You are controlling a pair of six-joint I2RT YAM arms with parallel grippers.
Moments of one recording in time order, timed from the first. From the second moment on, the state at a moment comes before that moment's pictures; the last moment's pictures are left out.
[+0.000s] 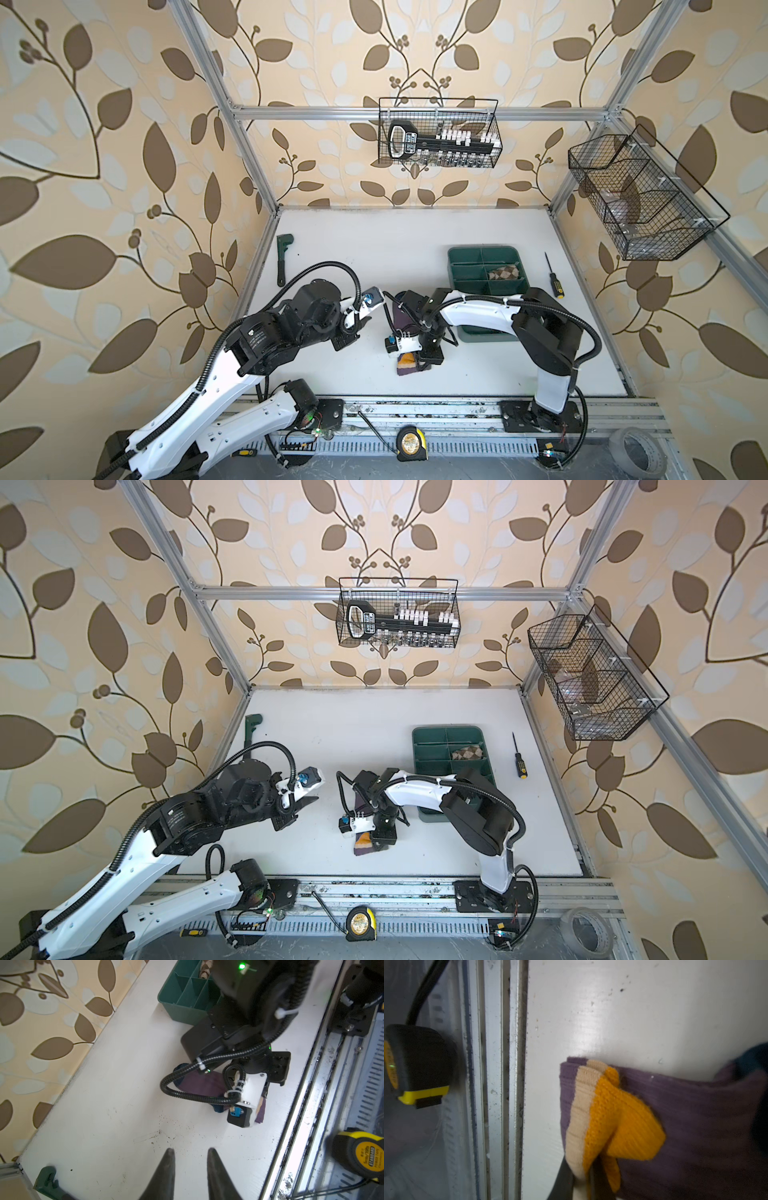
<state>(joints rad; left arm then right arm) -0.86 0.79 1.04 -1.01 -0.02 0.35 0.92 1.93 1.22 -0.91 -0.46 -0.71</state>
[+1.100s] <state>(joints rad) -1.41 1.24 0.79 -0.67 -0.30 0.13 0.87 1.66 0.95 -0.69 -0.48 -0.68</state>
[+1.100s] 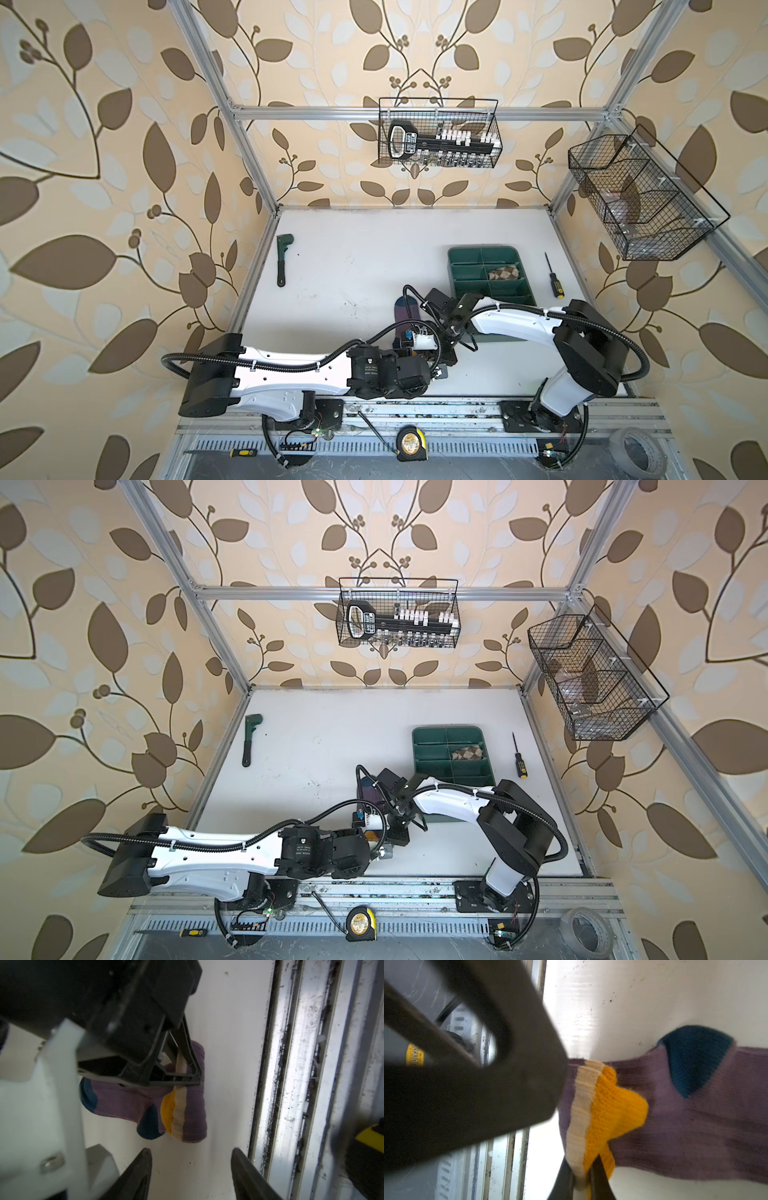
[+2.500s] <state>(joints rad) -1.33 1.59 0.90 -0.58 -0.33 0.19 0.82 1.82 1.08 -0.83 -0.52 -0.69</state>
